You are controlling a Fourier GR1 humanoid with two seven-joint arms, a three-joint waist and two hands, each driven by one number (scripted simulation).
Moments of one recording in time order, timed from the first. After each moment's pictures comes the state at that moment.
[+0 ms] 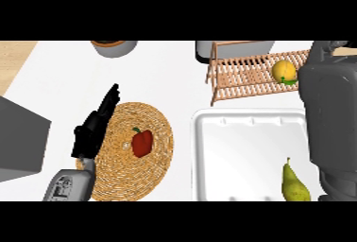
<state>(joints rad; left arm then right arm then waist) -0.18 0.05 -0.02 -1.44 -0.17 -0.02 0.02 -0.94 -0.19 -0.15 -1.41 1.02 -0.26 0.49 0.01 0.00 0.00</state>
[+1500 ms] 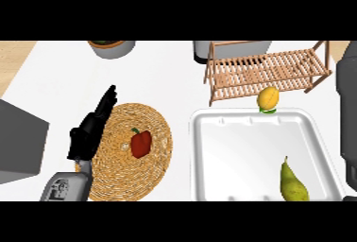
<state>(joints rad) -0.16 0.06 -0.02 -1.46 -0.17 -0.03 0.03 -0.91 -0.31 -0.30 -1.24 0.83 -0.40 0.45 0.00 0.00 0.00</state>
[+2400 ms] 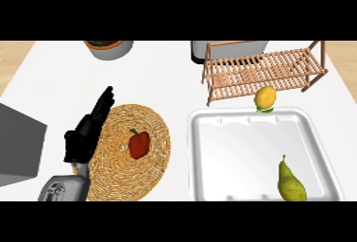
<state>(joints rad) -0.14 0.06 -0.01 -1.49 -0.17 -0.03 0.04 -0.96 -0.50 -0.53 -1.49 0.59 -0.32 0.70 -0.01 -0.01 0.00</state>
